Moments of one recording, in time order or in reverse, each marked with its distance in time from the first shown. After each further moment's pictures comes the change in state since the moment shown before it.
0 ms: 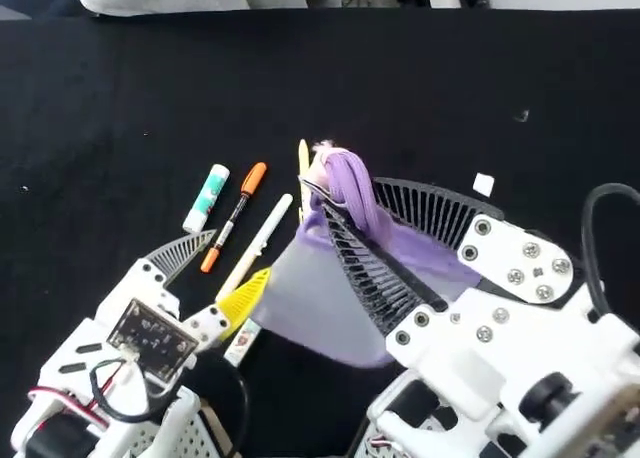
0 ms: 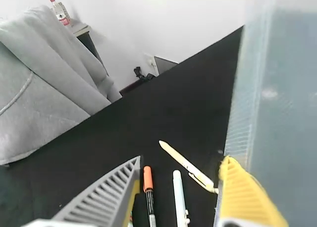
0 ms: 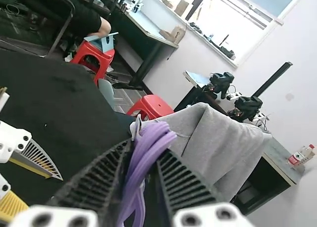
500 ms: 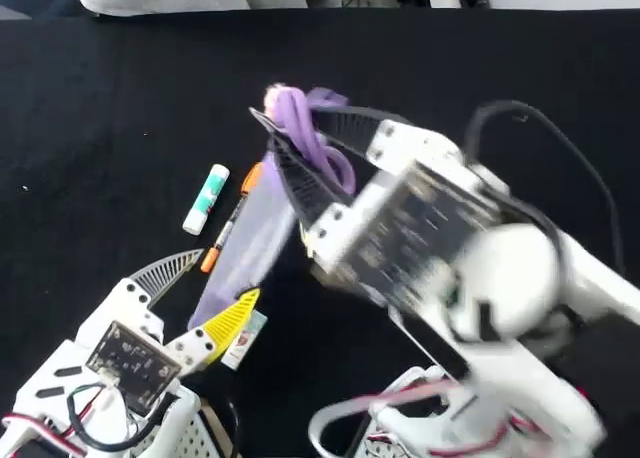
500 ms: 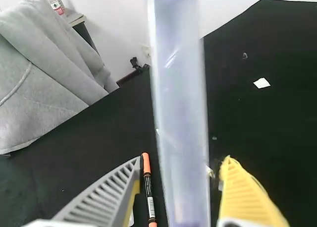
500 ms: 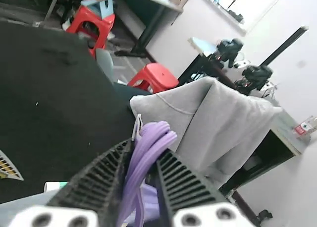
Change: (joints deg) left arm 0.0 -0.1 -7.6 10.0 0.1; right arm 4.0 12.3 0.0 -3.8 0.1
